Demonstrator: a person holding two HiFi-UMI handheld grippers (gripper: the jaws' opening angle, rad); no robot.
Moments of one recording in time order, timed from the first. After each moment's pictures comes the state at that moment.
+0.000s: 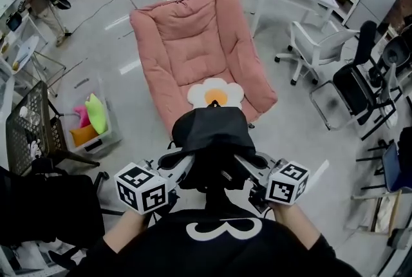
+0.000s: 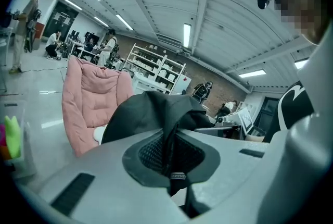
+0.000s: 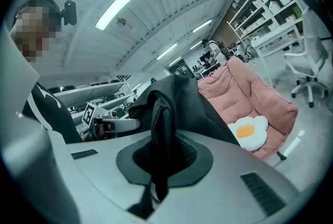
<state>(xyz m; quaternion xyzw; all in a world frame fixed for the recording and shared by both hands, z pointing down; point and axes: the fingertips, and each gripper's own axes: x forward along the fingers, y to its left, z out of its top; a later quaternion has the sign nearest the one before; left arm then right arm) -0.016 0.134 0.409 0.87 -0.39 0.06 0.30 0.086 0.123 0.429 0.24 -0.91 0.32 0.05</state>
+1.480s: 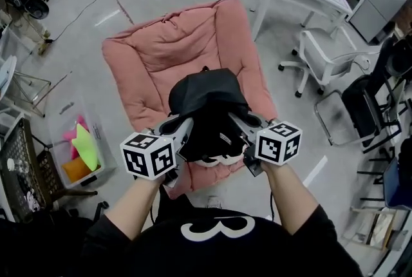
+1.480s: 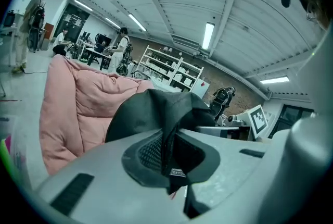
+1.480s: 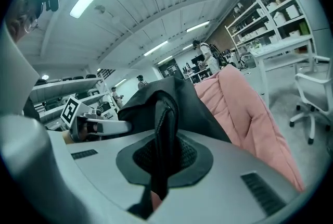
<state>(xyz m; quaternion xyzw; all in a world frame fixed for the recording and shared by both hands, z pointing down) -0.079 -0.271 0.447 0.83 -0.45 0.05 0.31 0.022 -0.296 0.459 0.31 -0.90 0.29 0.09</state>
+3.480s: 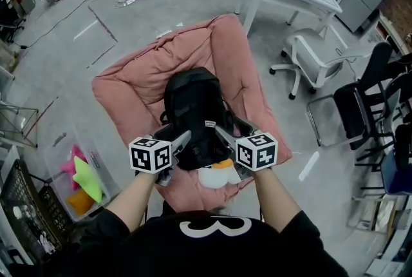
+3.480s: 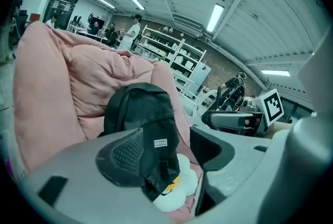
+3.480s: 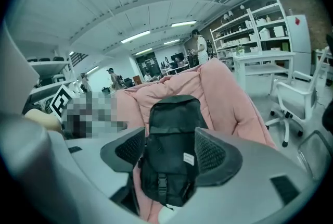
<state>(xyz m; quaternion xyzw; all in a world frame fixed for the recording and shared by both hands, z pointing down) -0.152 -0.400 0.554 0.84 -0.40 0.14 0.35 -0.021 -0.413 0.536 0.44 -0.84 0.27 0.17</state>
